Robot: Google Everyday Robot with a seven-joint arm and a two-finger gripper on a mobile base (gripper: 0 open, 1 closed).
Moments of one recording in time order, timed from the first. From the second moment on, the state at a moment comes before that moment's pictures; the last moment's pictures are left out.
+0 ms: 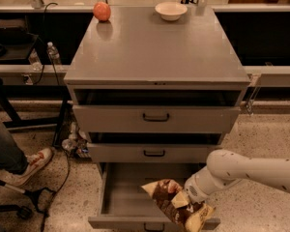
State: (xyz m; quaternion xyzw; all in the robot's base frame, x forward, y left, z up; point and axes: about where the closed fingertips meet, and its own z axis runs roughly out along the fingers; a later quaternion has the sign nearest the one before) arm 0.422 -0.130 0.449 -0.29 0.93 0.24 0.06
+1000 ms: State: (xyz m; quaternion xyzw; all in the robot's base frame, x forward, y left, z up) arm 0.491 -0.040 0.339 -0.27 0.86 0.41 0.12
